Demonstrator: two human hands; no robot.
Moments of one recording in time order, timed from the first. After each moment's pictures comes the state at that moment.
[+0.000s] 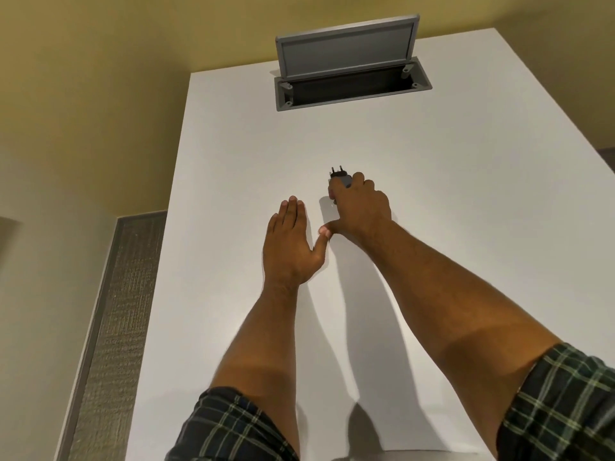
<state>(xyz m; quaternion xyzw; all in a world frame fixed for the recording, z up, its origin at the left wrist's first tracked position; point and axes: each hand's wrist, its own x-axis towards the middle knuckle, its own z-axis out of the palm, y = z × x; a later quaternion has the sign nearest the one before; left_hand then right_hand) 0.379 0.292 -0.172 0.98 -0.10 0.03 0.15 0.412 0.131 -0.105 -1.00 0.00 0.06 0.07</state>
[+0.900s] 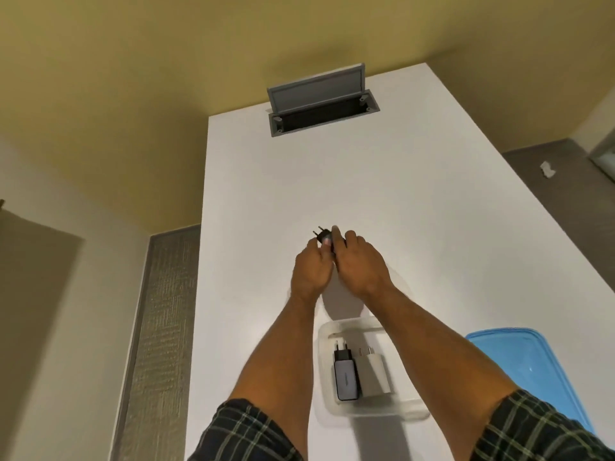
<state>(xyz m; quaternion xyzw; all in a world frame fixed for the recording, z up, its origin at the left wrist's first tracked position) 0.183 0.246 -0.030 0.90 0.00 -0.11 0.41 0.160 0.126 -0.044 -0.99 -0.04 -0.08 0.10</state>
